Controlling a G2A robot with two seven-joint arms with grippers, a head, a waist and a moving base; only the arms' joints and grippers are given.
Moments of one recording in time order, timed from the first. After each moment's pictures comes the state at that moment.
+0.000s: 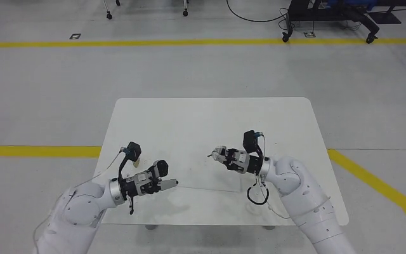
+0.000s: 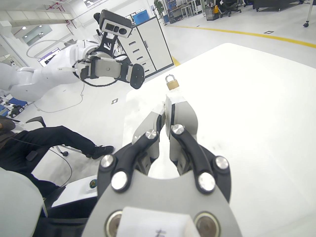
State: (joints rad) left arm 1.31 -1.08 -1.37 -1.65 0.11 -0.69 -0.82; right arm -0.97 -1.19 1.14 -1.24 -0.58 -0.98 0.33
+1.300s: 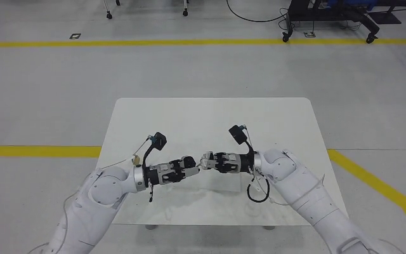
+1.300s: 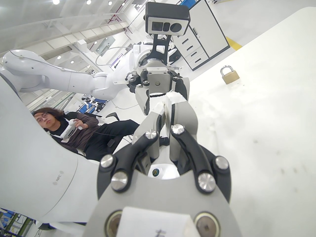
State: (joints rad) left arm 1.05 -1.11 -1.12 -1.49 0.04 -0.64 -0.82; right arm -0.72 -1.13 0.76 -1.09 0.22 -1.01 0.81
